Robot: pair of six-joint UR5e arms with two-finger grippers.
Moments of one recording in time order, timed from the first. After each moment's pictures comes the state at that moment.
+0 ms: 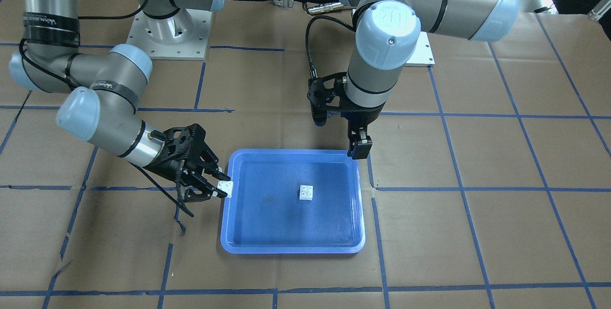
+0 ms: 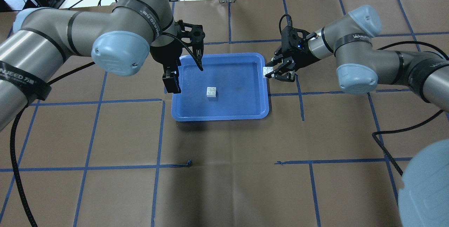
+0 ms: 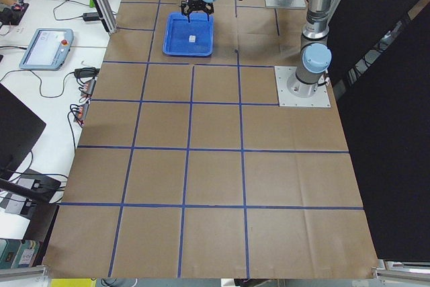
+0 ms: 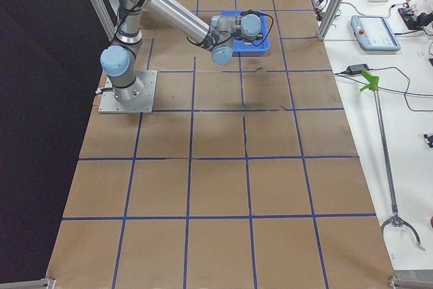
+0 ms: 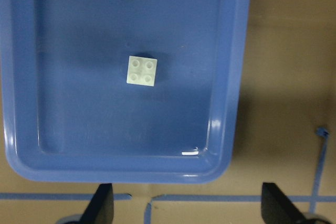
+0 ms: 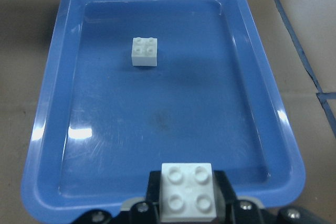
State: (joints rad) left arm -1.75 -1.75 -1.61 -1.43 1.56 1.29; right arm 1.51 -1.19 1.90 -2.38 -0.89 -1.53
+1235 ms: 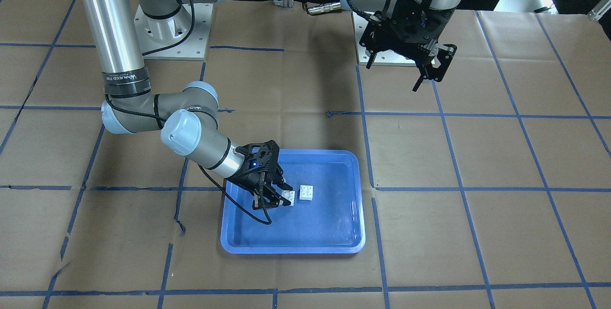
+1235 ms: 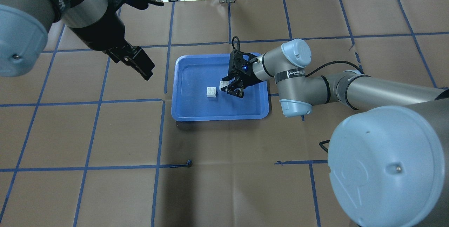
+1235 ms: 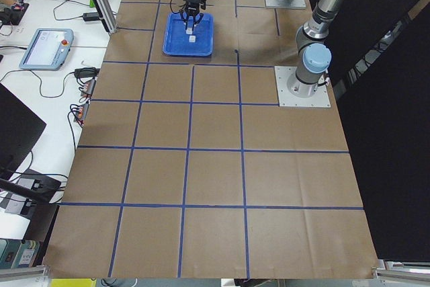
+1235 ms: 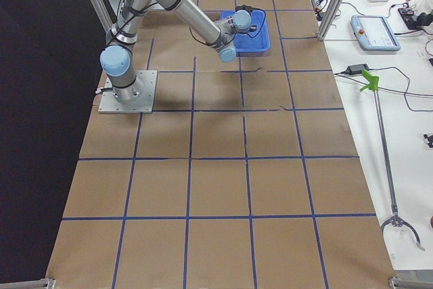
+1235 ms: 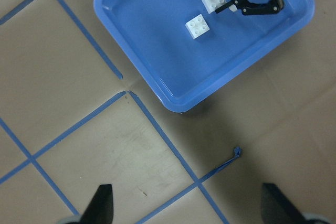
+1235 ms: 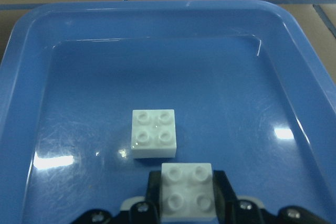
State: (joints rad) left arm -1.62 -1.52 -1.59 -1.58 1.53 0.40; right arm 1.72 -0.97 1.90 -2.80 -0.90 -1.23
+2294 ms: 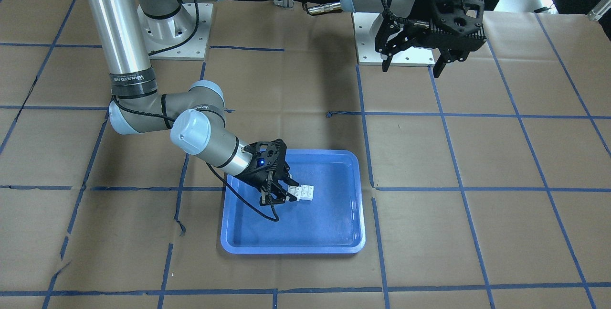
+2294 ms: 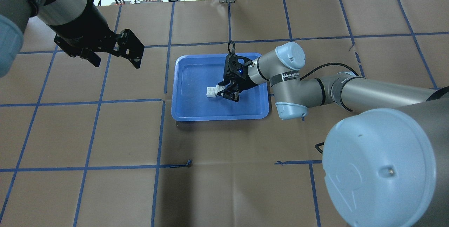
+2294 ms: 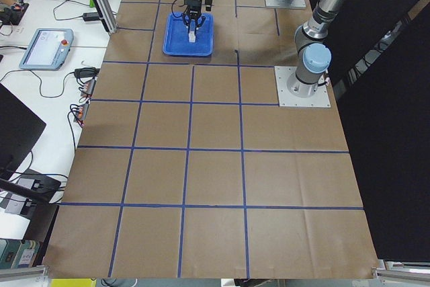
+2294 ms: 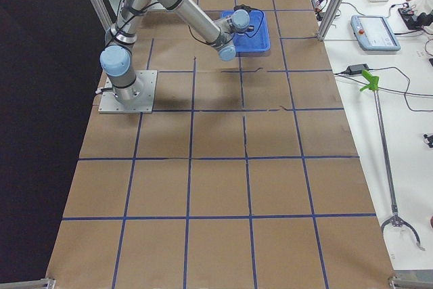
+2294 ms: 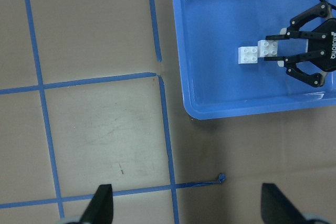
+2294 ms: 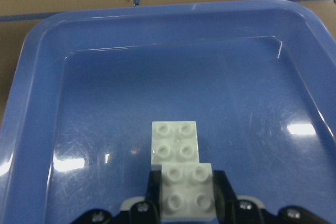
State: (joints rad) left arm -1.58 -1.49 -1.59 -1.57 1.56 0.09; right arm 1.75 -0.97 1.90 -2.79 -0.90 -1.18
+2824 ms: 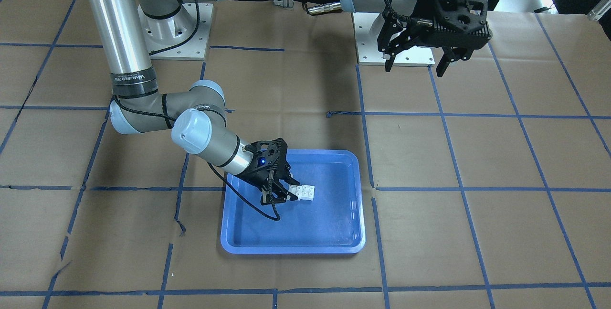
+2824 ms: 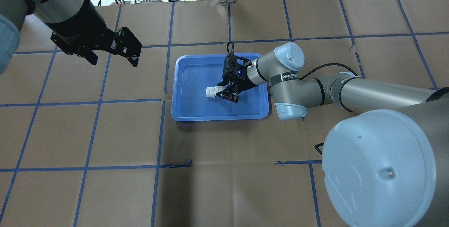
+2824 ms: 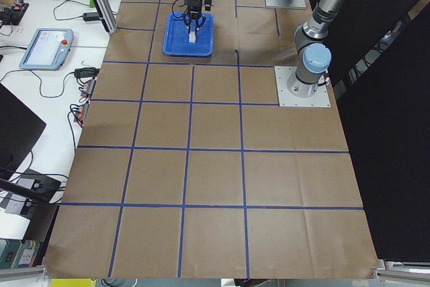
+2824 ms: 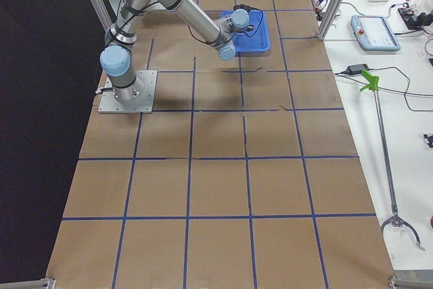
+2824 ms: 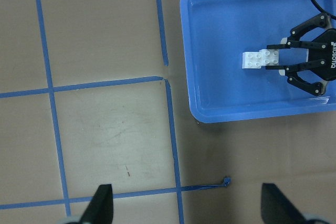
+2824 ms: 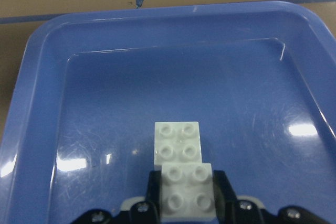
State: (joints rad) left arm -1.58 -1.49 -1.58 -1.57 1.56 0.09; right arm 1.75 -0.97 1.90 -2.79 -0.90 -1.18
